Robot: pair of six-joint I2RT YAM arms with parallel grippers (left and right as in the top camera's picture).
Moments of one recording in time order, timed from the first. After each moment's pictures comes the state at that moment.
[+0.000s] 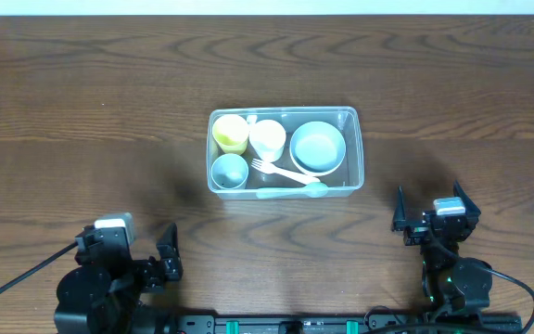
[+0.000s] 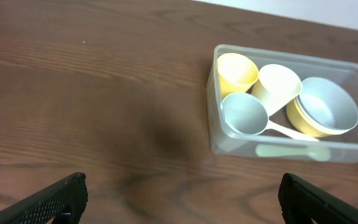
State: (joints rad) left arm -0.11 0.25 0.75 -1.04 -0.01 -0.20; right arm 0.06 0.01 0.01 -0.07 0.01 -0.13
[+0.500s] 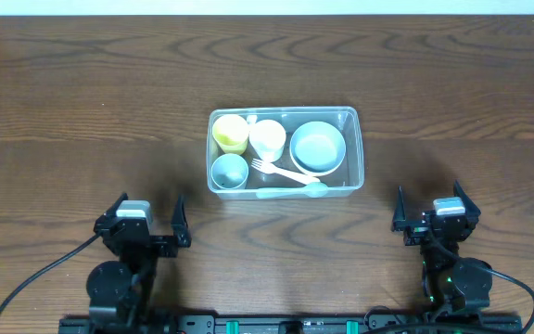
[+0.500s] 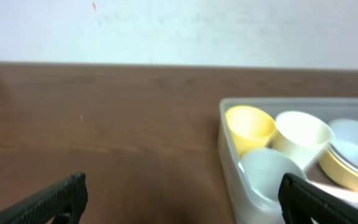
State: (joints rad) left arm -0.08 0.04 0.26 -0.41 -0.01 -0.05; right arm 0.06 0.01 0.01 -0.07 0.01 -0.14
